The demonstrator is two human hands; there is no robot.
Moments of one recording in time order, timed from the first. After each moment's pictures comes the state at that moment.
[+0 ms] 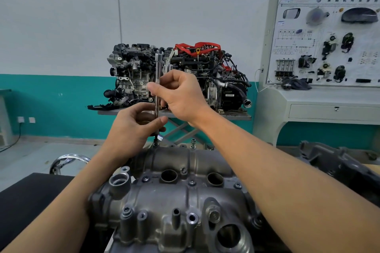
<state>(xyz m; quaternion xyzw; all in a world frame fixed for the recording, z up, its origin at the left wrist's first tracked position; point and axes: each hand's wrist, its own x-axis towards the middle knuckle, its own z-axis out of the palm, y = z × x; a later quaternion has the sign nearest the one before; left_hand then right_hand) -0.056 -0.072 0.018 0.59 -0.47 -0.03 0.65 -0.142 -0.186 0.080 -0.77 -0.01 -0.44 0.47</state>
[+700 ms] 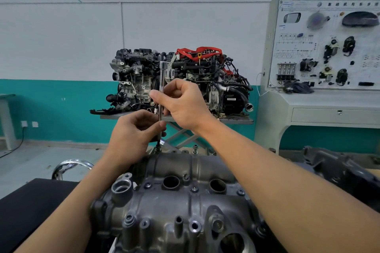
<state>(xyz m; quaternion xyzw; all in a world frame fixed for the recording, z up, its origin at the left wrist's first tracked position) -0.052 -0.074 0.016 0.60 -0.44 -0.01 0.67 -0.141 -0.186 0.075 -0.77 0.02 -0.43 0.46</state>
